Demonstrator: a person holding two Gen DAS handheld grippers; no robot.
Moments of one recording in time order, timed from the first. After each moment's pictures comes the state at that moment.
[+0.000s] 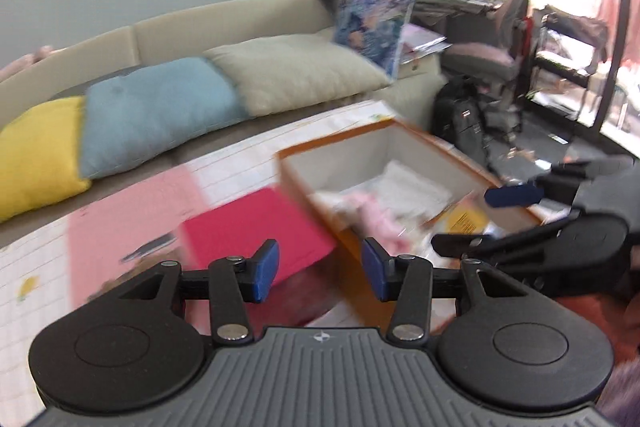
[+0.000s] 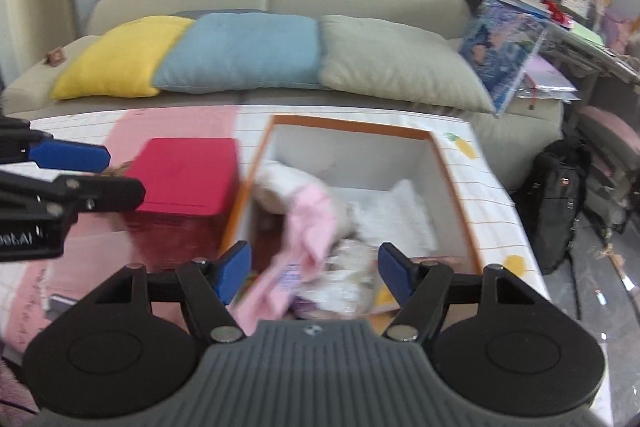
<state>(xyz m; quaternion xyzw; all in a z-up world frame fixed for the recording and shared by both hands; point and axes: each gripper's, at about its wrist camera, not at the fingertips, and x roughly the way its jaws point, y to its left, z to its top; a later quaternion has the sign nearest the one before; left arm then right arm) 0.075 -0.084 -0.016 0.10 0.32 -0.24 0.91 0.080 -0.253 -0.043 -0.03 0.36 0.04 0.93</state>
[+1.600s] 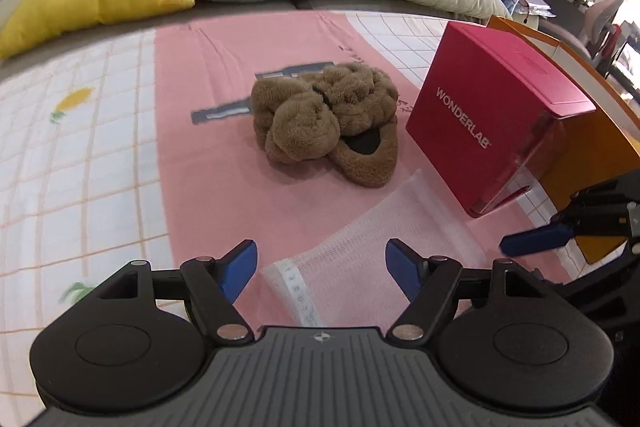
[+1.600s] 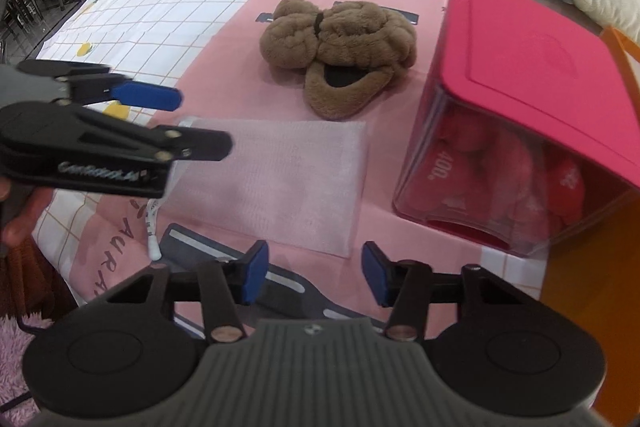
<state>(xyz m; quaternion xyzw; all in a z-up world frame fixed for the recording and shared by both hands) 0.155 0.110 -0.159 0.00 0.45 -0.18 0.87 0.153 -0.049 -0.163 -0.09 0.53 0.22 0.81</state>
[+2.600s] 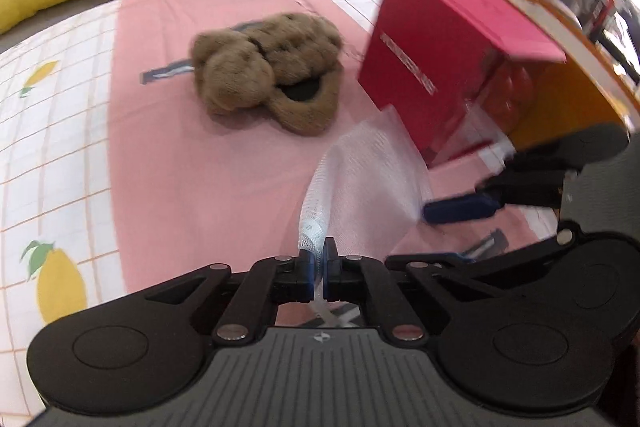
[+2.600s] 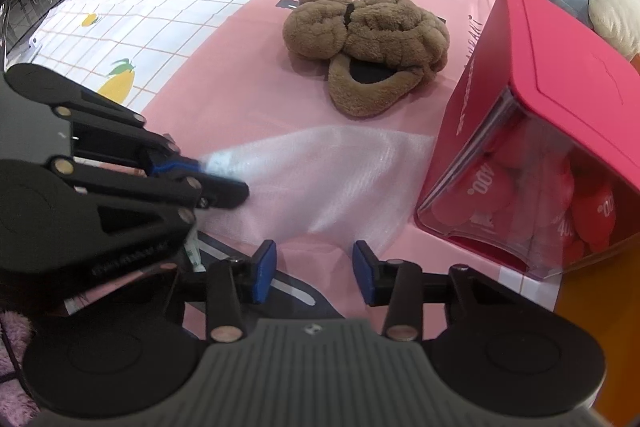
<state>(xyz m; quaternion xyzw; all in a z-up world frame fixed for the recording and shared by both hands) 0.128 0.078 -0.150 0.01 0.49 -0.18 0.85 0.153 -0.031 -0.173 -0.13 0.52 0.23 0.81</state>
